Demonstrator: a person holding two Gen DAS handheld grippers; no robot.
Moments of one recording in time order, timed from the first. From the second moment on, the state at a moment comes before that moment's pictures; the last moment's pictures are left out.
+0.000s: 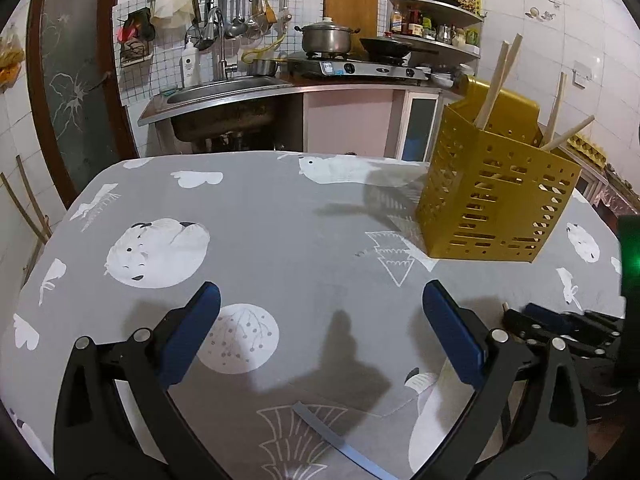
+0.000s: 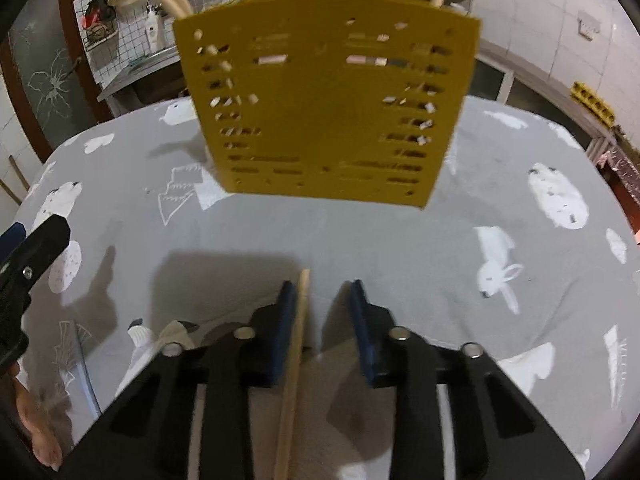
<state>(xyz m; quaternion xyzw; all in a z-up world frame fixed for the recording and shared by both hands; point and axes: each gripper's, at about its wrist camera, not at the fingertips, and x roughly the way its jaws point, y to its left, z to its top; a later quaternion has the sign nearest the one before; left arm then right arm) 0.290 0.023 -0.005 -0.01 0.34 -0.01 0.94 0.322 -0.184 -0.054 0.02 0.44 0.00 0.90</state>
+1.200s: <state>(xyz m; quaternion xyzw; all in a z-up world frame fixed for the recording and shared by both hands) 0.297 -0.102 -0.049 0.03 0.49 -0.11 0.86 0.315 -0.284 -0.058 0.07 0.43 0.01 0.90</state>
